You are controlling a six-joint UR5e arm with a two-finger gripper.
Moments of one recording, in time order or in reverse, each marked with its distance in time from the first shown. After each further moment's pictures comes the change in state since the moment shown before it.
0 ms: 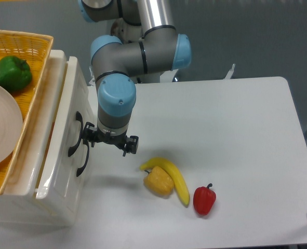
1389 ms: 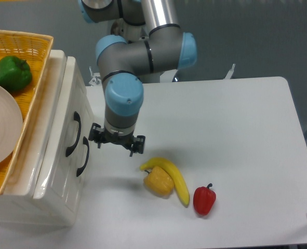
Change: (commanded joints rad) arm 0.100 0.002 0.031 0.002 0.012 0.043
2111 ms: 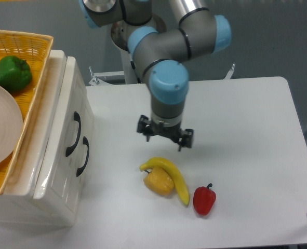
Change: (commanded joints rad) arm 0.215 0.018 -0.001 0.005 0.175 0.445
